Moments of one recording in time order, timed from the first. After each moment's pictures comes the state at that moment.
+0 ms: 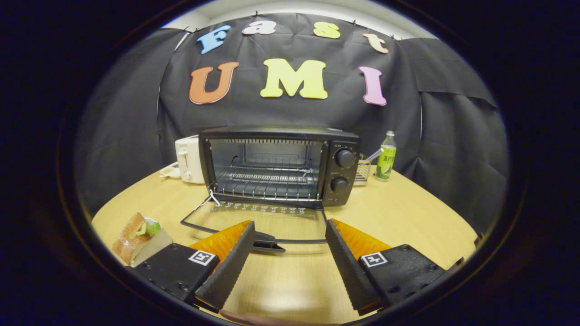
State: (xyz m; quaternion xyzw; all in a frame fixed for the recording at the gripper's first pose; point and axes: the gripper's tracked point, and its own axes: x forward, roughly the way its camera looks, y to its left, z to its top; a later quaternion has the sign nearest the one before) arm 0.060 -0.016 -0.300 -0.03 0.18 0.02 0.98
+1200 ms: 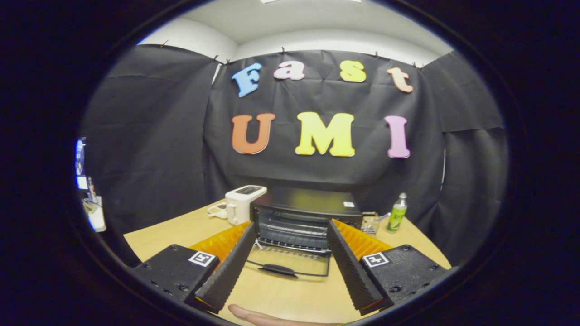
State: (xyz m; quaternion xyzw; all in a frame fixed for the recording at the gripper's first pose) arm -0.001 0.041 -0.176 -0.04 0.10 0.19 0.98
